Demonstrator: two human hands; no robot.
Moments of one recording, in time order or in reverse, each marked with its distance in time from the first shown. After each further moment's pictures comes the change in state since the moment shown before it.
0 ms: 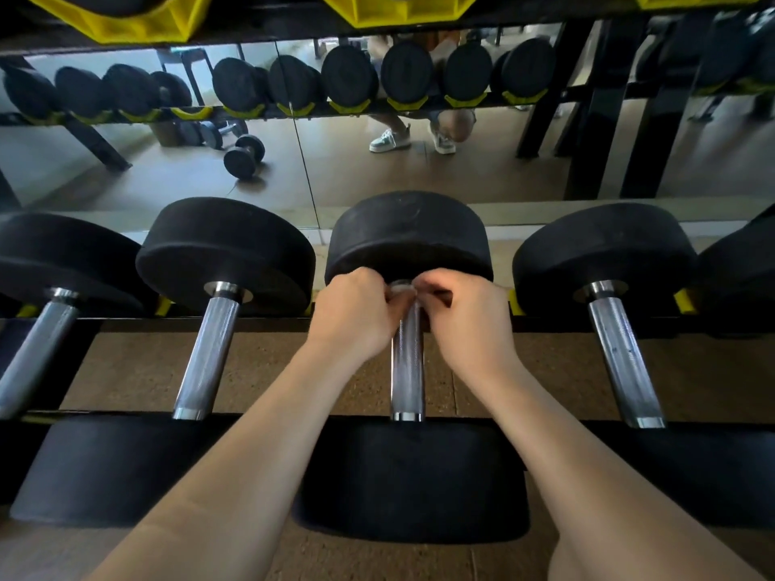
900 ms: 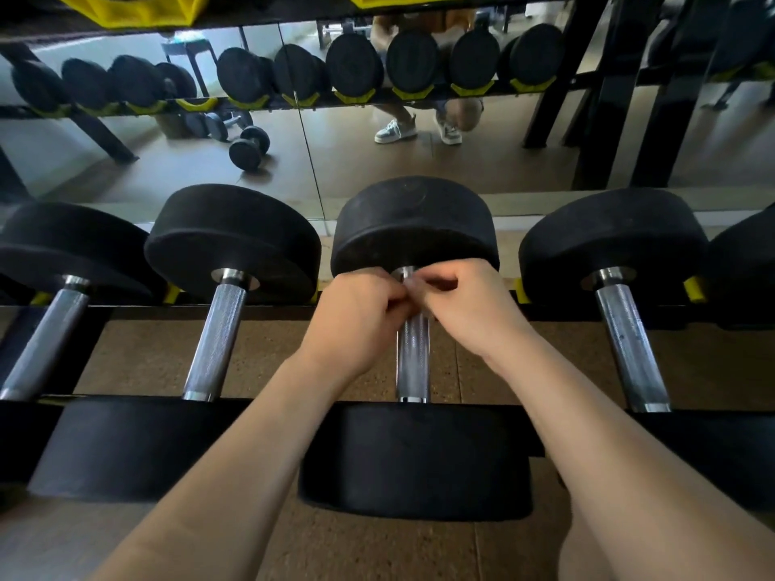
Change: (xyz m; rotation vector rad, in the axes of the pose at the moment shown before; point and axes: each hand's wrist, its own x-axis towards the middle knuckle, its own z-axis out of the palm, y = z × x) left_hand -0.021 -0.017 0.004 0.023 0.172 0.461; right_hand 0.005 -0.011 -0.014 0.175 -0.277 0.180
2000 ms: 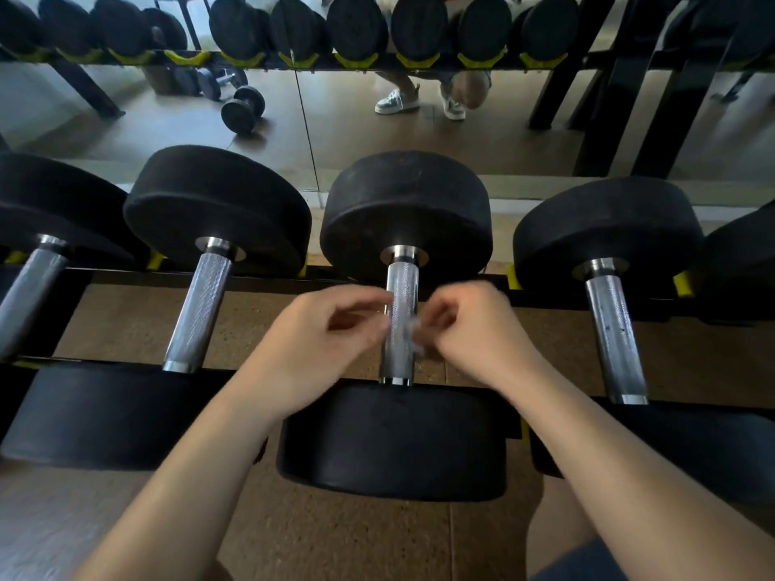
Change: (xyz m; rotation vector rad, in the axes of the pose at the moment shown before) left_hand -0.047 0.013 -0.030 -0.508 -0.199 -0.353; right_hand -0.030 0.012 -0.005 -0.142 -0.159 0.126
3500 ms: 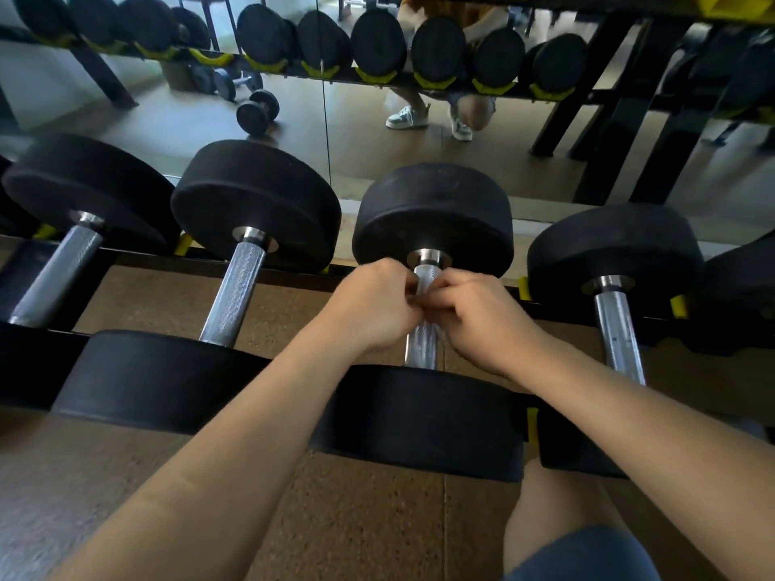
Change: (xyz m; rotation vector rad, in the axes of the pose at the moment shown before) left_hand 0.036 0.009 0.001 0.407 -0.041 -0.050; right_hand 0.017 -0.004 0.005 -0.410 0.044 -0.563
